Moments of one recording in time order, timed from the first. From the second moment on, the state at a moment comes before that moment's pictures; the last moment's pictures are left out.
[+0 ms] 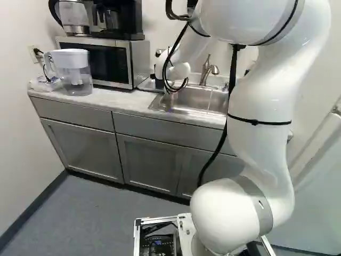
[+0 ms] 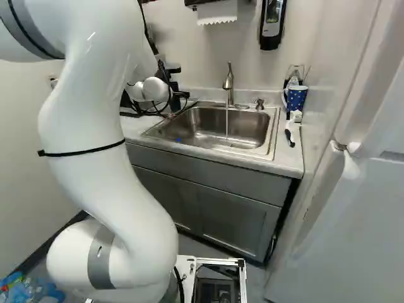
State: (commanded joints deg) arm 8.0 -18.2 -63.2 0.0 24.7 0.0
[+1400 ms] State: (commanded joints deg) arm 7.4 -27.3 -74.2 0.0 24.7 0.0
